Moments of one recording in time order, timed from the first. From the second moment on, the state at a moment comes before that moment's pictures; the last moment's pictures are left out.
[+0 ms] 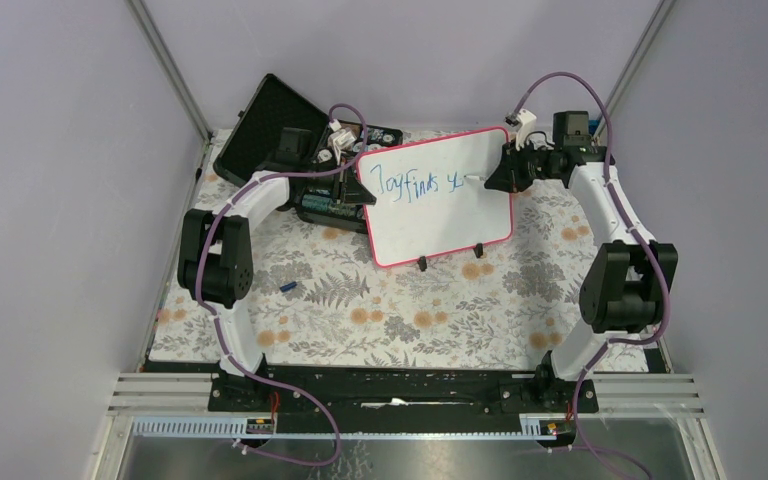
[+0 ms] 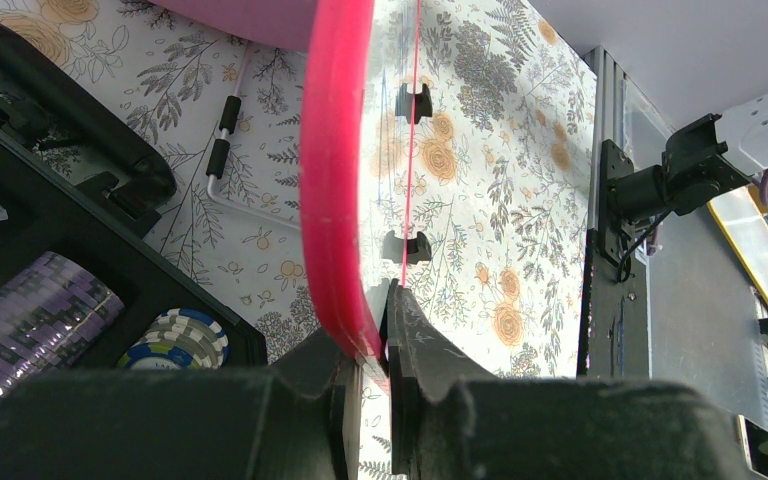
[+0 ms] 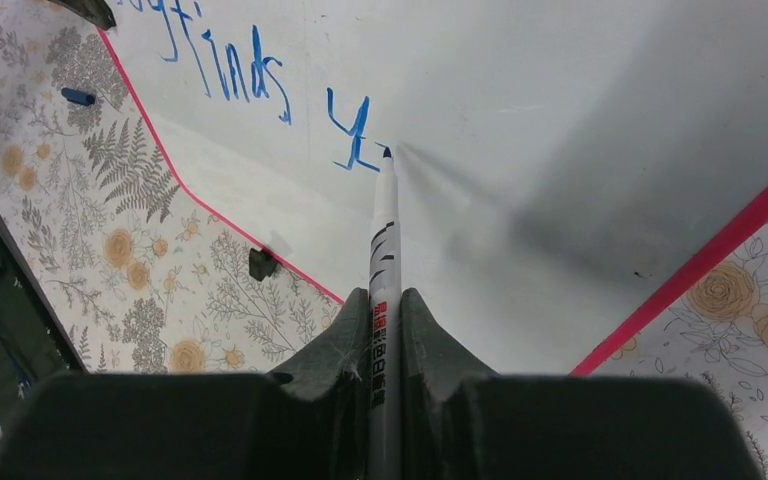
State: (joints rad) left arm -0.21 1.91 1.43 -0.27 1.14 0.10; right arm -0.01 1.71 1.49 -0.67 -0.80 -0.35
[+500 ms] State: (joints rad) left arm -0.21 1.91 1.43 -0.27 1.14 0.10; right arm -0.01 1.73 1.51 -0.67 -0.78 -0.34
